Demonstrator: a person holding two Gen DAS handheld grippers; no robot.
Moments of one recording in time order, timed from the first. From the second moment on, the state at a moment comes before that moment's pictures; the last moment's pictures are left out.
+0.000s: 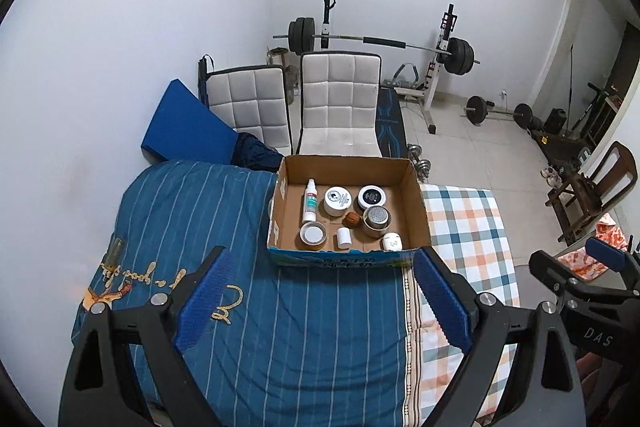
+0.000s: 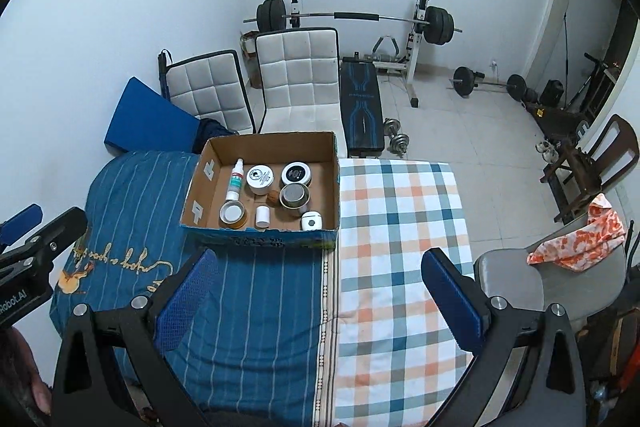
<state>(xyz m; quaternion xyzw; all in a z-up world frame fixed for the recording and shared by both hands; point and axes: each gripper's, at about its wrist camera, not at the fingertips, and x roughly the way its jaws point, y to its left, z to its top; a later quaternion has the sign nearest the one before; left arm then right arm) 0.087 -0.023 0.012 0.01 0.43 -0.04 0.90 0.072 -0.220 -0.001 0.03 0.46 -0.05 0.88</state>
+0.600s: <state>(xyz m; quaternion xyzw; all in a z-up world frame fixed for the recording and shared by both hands) 0.077 -0.026 0.011 0.01 0.43 -0.05 0.90 0.062 -0.215 0.022 0.02 0.44 -0.06 0.90</state>
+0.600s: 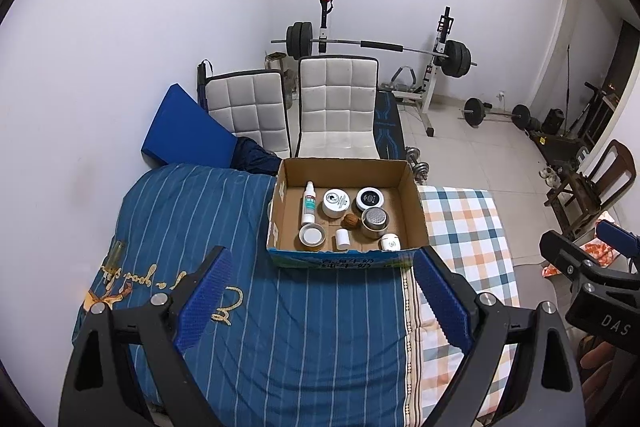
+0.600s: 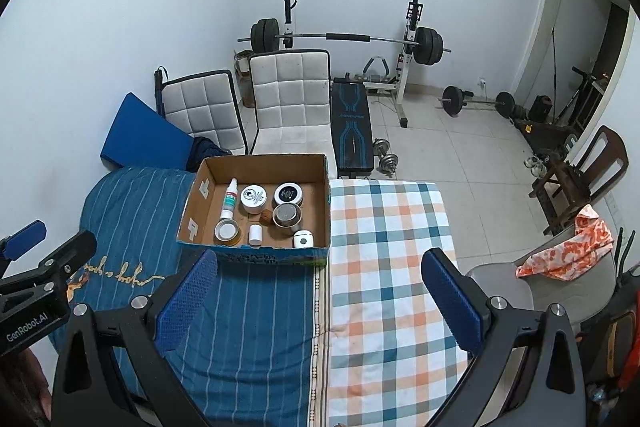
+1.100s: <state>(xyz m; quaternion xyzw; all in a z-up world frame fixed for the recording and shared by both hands) 0.077 -0.026 0.014 0.00 0.43 -0.05 0.90 0.064 -0.215 0.030 0.02 0.44 -0.06 0.90</state>
